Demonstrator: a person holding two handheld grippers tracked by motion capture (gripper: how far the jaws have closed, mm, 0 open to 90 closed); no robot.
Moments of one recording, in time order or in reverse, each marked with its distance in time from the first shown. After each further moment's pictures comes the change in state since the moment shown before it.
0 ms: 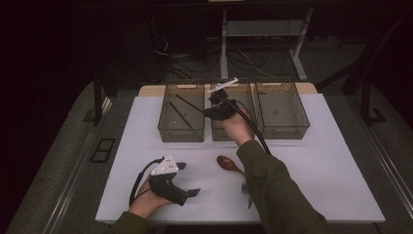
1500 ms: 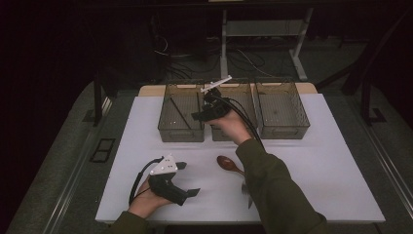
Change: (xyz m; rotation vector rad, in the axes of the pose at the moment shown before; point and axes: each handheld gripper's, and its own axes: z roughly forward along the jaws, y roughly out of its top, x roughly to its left) left arm 0.003 0.000 -0.002 0.004 -0.014 0.020; right arm 0.008 0.006 -0.001 -0.017 0.089 -0.030
